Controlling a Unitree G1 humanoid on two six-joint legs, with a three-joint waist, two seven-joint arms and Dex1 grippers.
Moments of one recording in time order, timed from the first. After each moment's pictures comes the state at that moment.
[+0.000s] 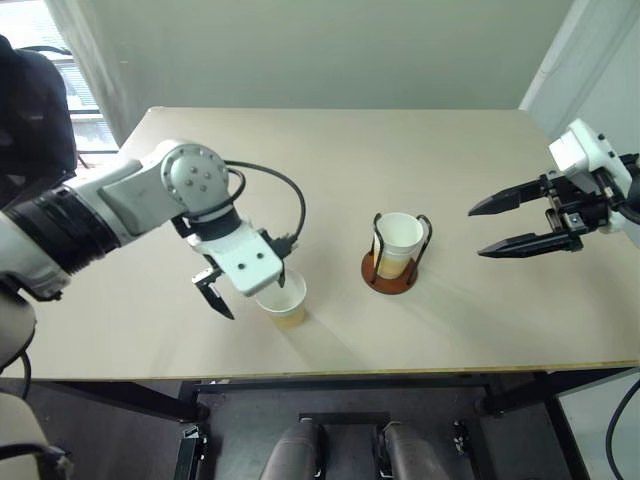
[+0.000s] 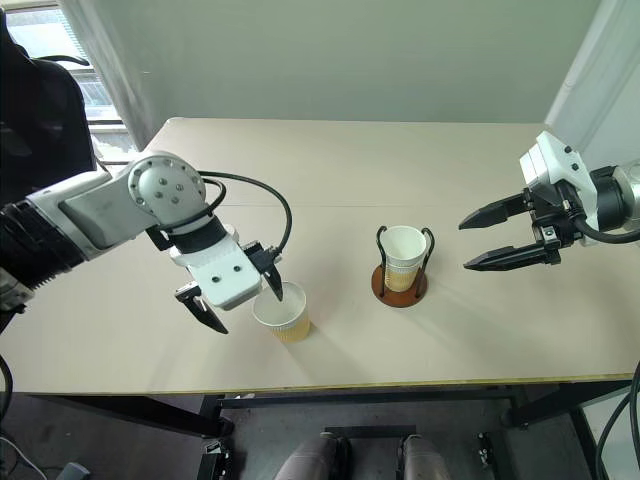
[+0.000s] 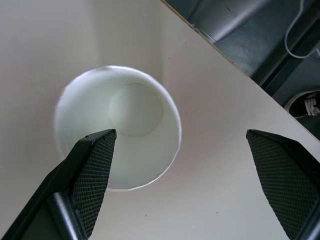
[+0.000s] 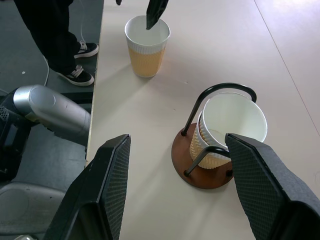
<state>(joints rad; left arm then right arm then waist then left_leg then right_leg) -1.49 1.14 -1.33 0.19 -0.35 -0.36 -1.59 -0.87 -1.12 0.09 0.02 0.49 0.53 1.61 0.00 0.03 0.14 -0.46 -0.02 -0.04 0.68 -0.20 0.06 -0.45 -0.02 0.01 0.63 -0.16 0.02</state>
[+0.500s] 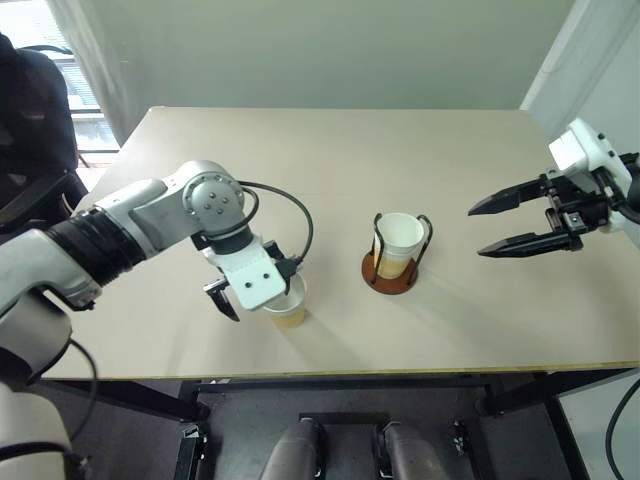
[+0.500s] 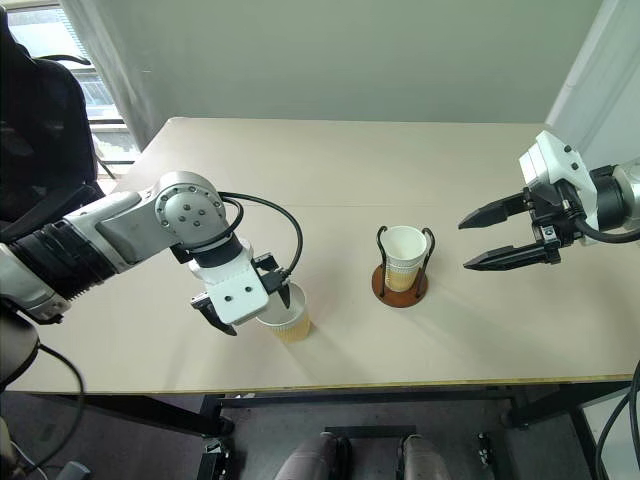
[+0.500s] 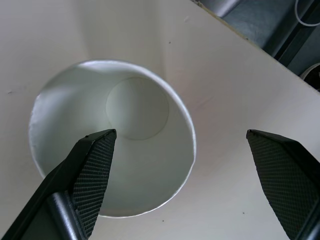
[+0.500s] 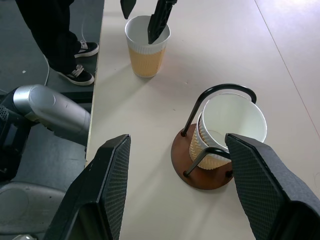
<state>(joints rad) -1.36 1.06 -1.19 0.24 -0.19 -0.45 -1.59 -0.87 -1.12 0.10 0.02 0.49 0.53 1.61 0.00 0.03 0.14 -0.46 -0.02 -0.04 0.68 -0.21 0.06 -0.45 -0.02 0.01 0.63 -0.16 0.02</state>
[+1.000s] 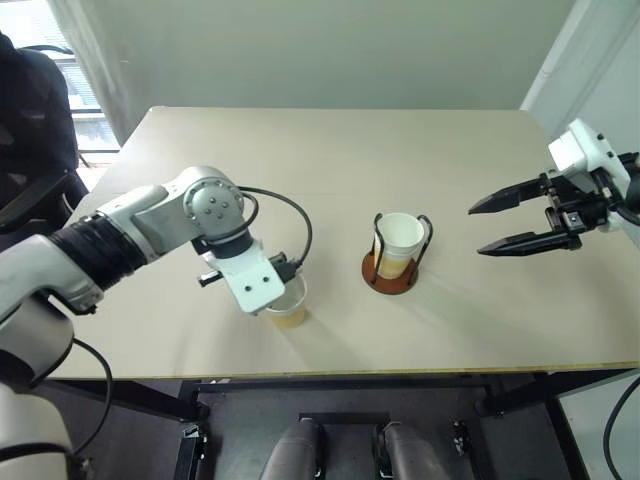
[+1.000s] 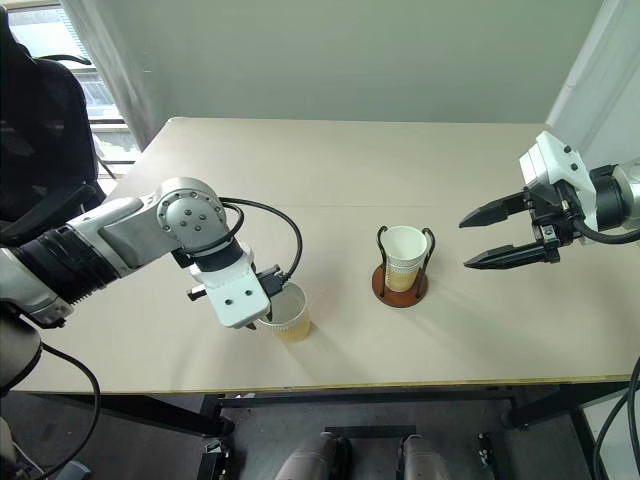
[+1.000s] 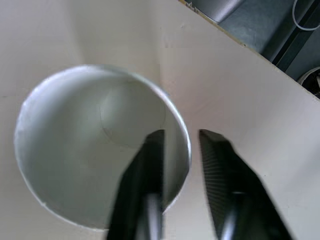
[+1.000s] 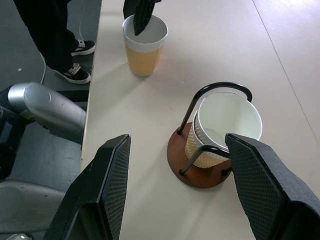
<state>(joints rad) -1.35 1.06 -1.19 0.25 -0.19 -0.44 -1.59 -0.87 -1.11 0.10 0.05 0.47 0.49 1.61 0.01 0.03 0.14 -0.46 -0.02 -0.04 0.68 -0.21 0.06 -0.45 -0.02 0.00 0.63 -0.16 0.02</state>
